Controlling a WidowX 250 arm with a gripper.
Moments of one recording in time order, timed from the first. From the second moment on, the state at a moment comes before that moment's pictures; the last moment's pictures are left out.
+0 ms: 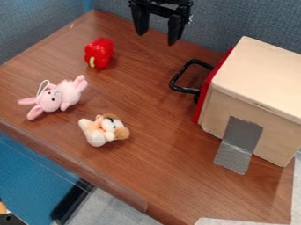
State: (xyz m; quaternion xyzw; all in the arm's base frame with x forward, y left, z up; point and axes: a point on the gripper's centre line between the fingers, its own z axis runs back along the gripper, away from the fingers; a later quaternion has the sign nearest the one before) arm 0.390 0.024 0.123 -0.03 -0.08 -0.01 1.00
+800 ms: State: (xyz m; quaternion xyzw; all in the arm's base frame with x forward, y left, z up) arm 0.388 0.129 0.099 0.01 -0.07 0.09 0.99
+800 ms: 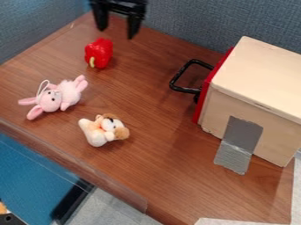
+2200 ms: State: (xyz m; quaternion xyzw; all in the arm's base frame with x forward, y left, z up) arm 0.397 0.158 0.029 0.02 0.00 0.18 0.98
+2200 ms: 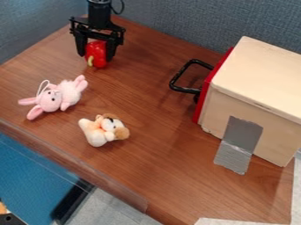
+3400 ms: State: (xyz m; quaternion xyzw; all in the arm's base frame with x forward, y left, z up) arm 0.462 0.045 0.030 0.00 0.00 0.08 1.00
